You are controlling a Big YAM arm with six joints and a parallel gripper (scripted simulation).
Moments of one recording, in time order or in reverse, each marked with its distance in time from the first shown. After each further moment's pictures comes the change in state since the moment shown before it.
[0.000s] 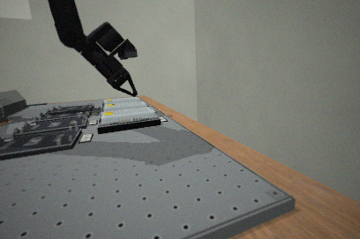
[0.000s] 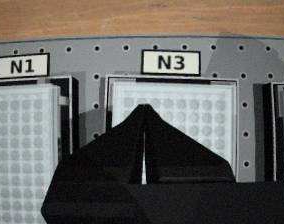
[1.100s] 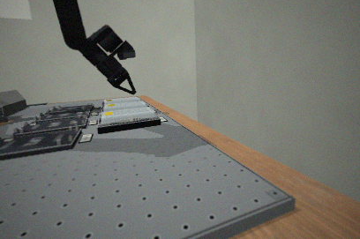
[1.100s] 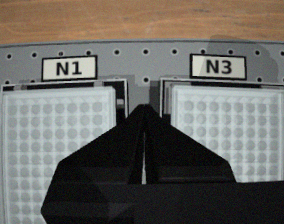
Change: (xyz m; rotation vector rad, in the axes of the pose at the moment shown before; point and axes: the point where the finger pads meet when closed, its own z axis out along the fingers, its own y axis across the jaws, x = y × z) arm -0.003 0.042 -0.001 0.004 -0.010 -0.004
